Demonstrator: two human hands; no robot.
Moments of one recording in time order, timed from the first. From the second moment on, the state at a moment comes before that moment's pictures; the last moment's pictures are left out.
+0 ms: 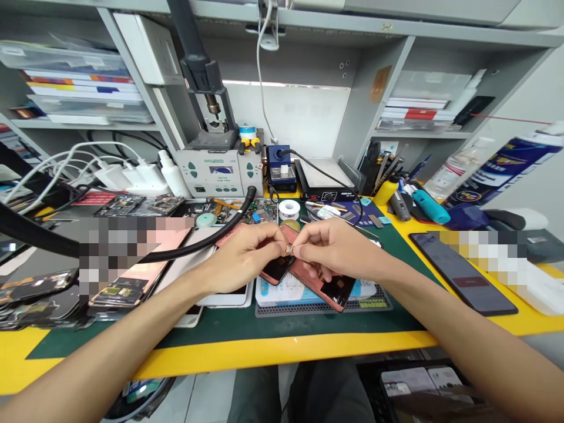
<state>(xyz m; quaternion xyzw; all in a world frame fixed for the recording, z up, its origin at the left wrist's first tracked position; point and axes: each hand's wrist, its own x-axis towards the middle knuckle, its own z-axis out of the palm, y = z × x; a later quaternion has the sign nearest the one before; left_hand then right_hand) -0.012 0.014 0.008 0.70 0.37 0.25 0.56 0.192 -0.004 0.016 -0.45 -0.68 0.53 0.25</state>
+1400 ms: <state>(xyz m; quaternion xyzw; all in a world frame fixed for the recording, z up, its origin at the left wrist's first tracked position) -0.057 0.011 0.056 0.70 0.50 0.40 0.32 0.218 0.032 0.002 -0.53 -0.77 0.19 0.30</state>
